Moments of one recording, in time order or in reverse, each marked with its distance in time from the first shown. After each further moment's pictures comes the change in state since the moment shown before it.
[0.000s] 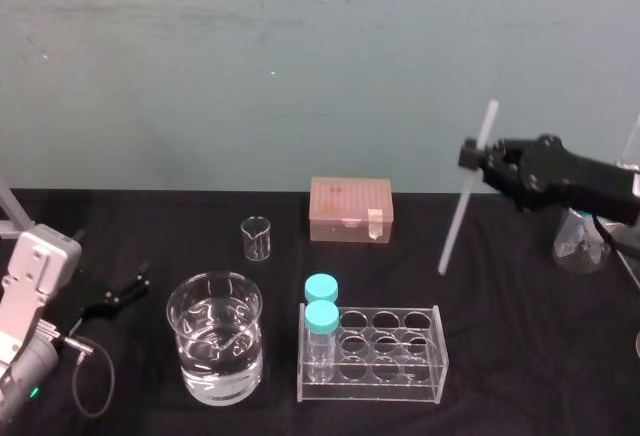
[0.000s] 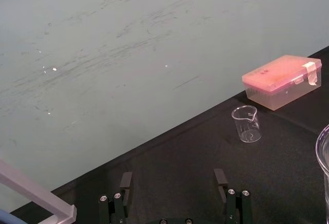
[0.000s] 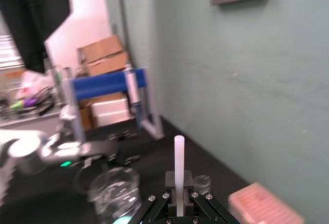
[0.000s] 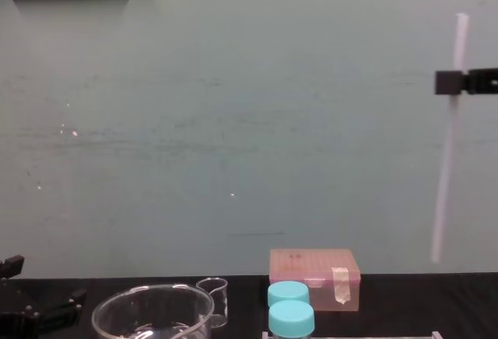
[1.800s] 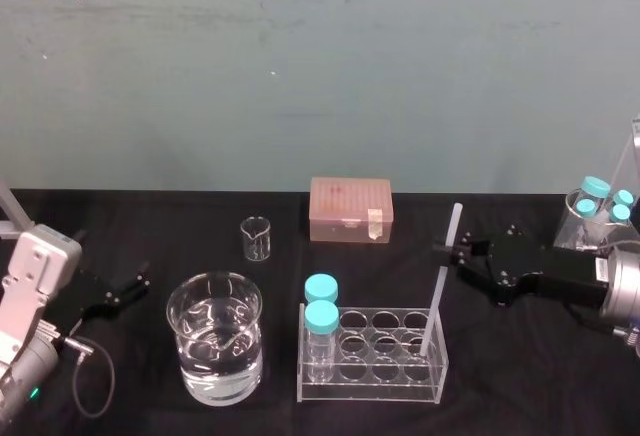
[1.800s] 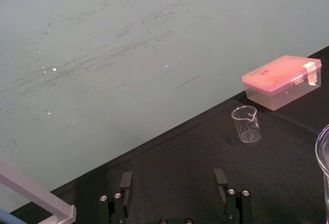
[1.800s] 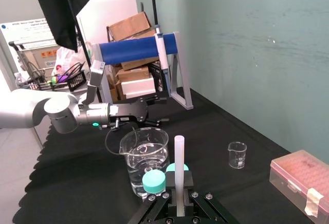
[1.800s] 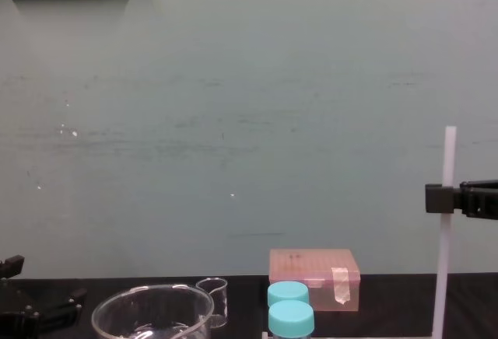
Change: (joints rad) left arm 0.000 0.000 0.000 0.000 0.000 0.000 0.000; right arm -0.036 -0.011 -0.125 0.099 -0.034 -0.120 0.128
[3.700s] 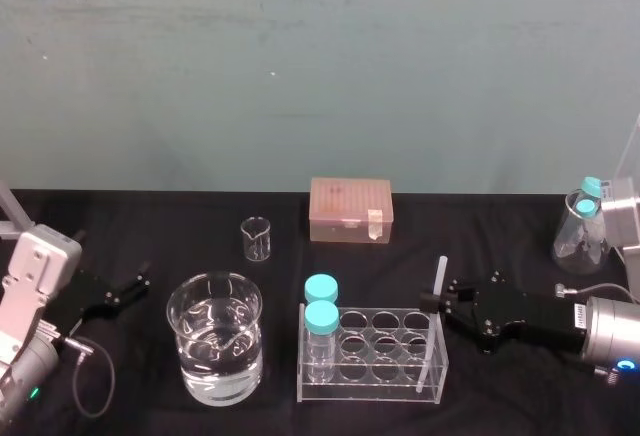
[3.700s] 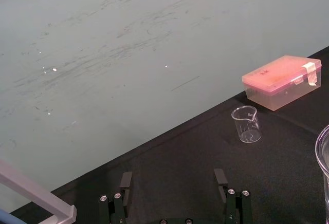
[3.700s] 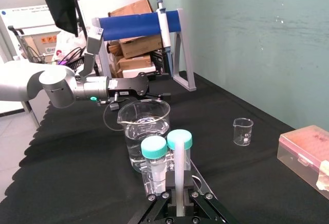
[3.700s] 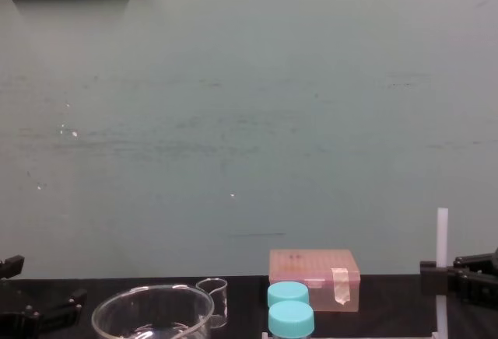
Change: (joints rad) left arm 0.000 0.000 0.000 0.000 0.000 0.000 0.000; right arm -0.031 -0.078 -0.017 0.132 -0.096 -0.106 0.055
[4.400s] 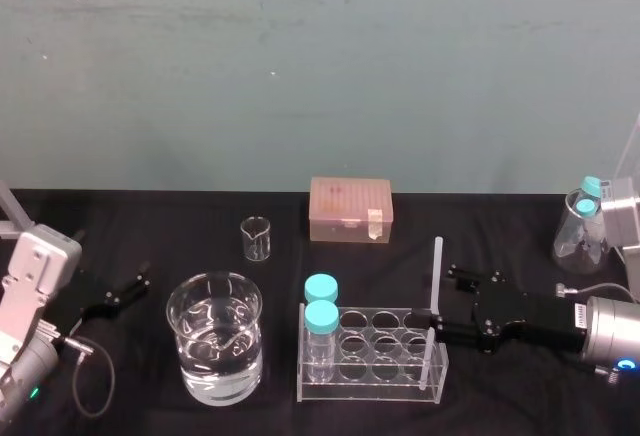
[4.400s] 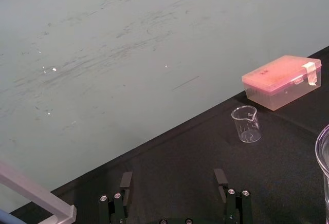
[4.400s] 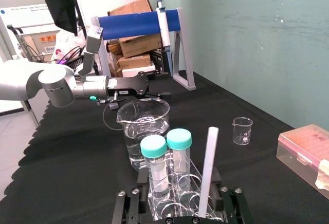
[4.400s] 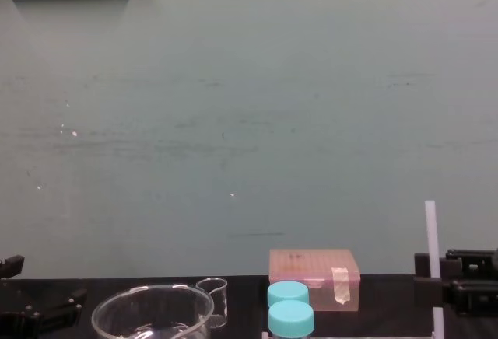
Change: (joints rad) left arm 0.000 0.000 0.000 0.000 0.000 0.000 0.000; right arm 0.001 0.002 0.000 -0.001 -0.001 0.001 -0.002
